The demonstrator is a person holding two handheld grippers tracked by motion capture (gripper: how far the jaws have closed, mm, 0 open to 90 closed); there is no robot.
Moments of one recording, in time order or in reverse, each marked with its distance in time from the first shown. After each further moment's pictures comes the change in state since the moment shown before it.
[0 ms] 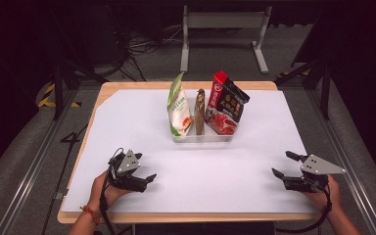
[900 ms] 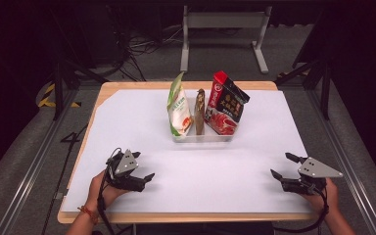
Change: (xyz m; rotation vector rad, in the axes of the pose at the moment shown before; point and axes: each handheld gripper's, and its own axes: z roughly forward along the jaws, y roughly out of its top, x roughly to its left) left arm 0.002 0.000 -0.006 -0.006 0.025 0.025; right arm 0.010 -0.003 0.003 0.013 -0.041 -0.021
